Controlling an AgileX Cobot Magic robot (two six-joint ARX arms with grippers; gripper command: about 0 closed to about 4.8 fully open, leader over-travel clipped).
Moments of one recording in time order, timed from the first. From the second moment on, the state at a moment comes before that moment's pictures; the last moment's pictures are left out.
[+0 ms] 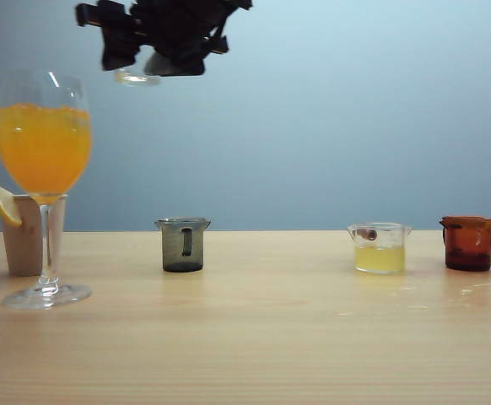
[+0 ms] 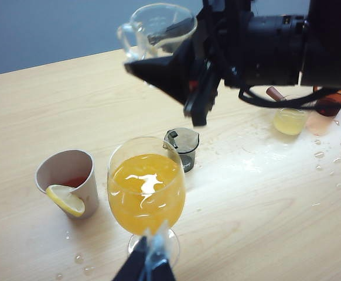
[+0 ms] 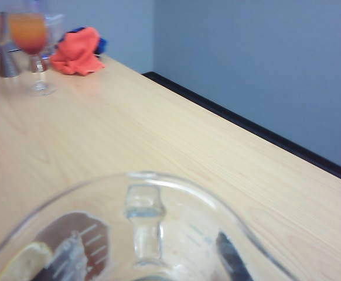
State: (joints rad) left arm -0.39 0.48 0.92 -0.77 0.04 0.05; right arm 0.83 1.91 1.54 0.24 0.05 -0.07
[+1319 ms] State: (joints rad) left arm -0.39 0.48 0.92 -0.77 0.04 0.05; right arm 0.72 2.04 0.89 0.93 0.55 0.26
